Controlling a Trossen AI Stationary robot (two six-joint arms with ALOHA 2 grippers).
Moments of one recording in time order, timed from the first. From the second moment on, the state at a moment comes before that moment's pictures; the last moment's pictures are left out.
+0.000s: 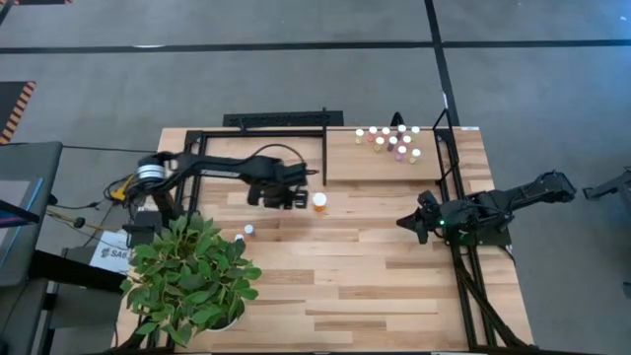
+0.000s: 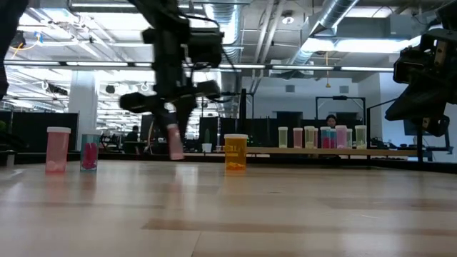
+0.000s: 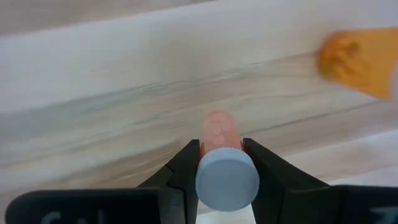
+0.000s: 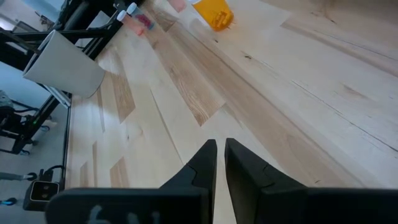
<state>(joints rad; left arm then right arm) 0.22 1.78 1.24 -0.85 0.09 -1.19 0.27 0.25 0.14 -0.41 0.29 0.94</state>
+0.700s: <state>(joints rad) 0.17 2.08 1.63 -1.06 0.09 -1.03 0.27 0.25 0.14 -0.41 0.29 0.94</state>
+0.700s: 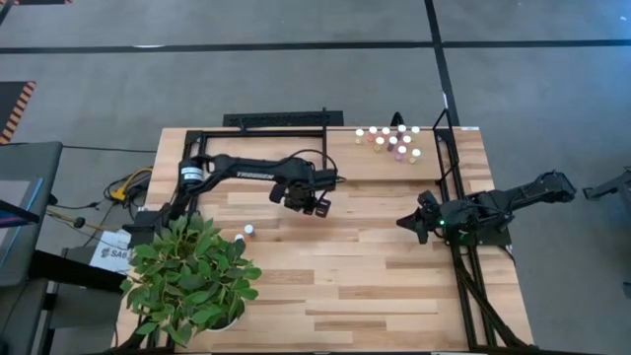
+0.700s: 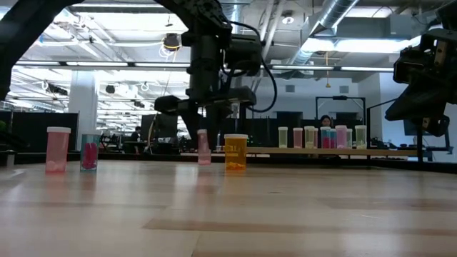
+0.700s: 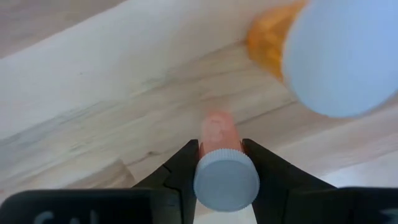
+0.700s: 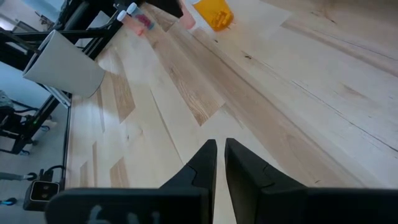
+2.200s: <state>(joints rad) 0.10 2.08 1.58 -0.97 0.05 -1.01 0.27 0.25 0.14 -0.41 0.29 0.94</state>
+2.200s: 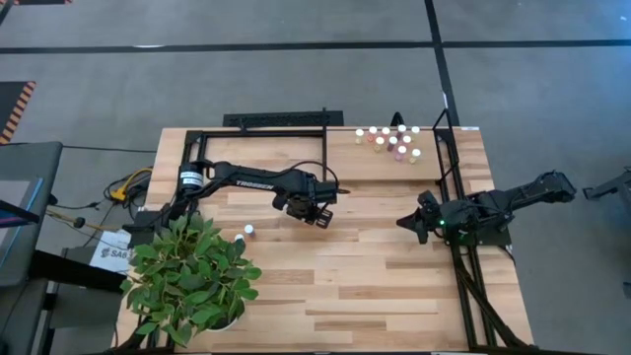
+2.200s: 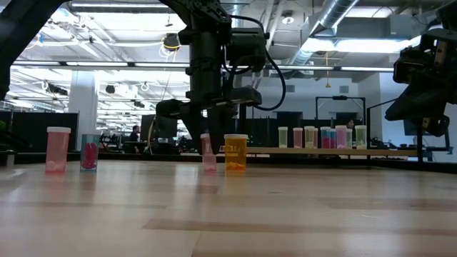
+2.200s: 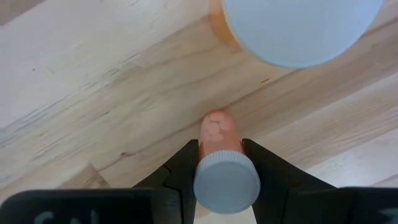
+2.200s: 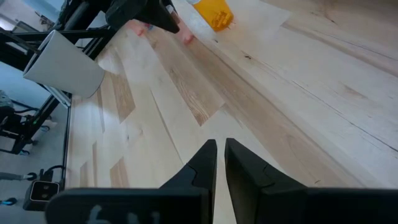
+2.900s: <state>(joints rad) 0.10 2.06 1.75 -1.21 0.05 -0.89 0.27 0.25 0.14 -0.41 0.29 0.94</state>
